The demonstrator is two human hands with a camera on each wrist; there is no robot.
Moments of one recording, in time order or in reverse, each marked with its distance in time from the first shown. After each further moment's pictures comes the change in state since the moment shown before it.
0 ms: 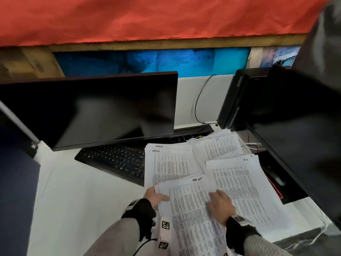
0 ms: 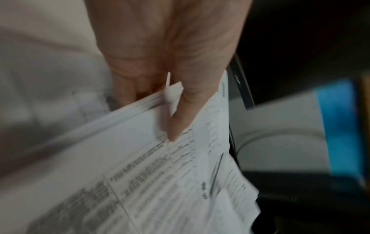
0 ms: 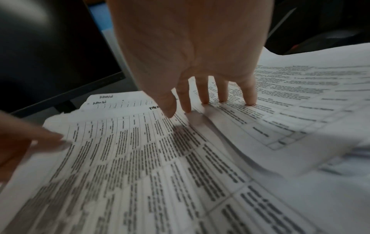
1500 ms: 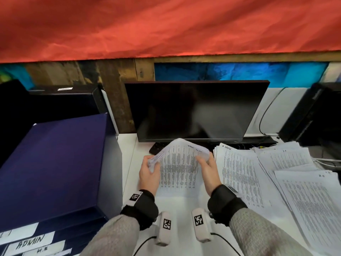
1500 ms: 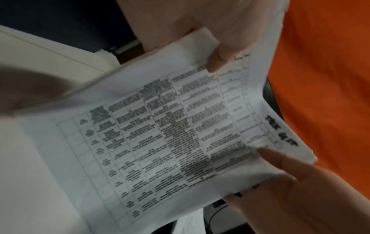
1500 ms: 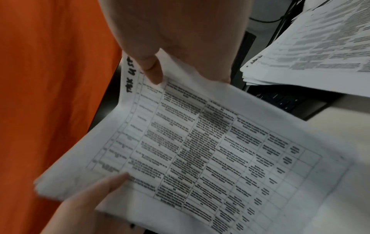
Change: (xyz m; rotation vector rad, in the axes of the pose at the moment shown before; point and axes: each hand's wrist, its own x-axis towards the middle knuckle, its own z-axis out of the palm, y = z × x) left_hand -0.127 -0.069 -0.235 -0.502 0.699 0.533; right_hand -0.048 -0.341 0.023 1.257 0.075 -0.287
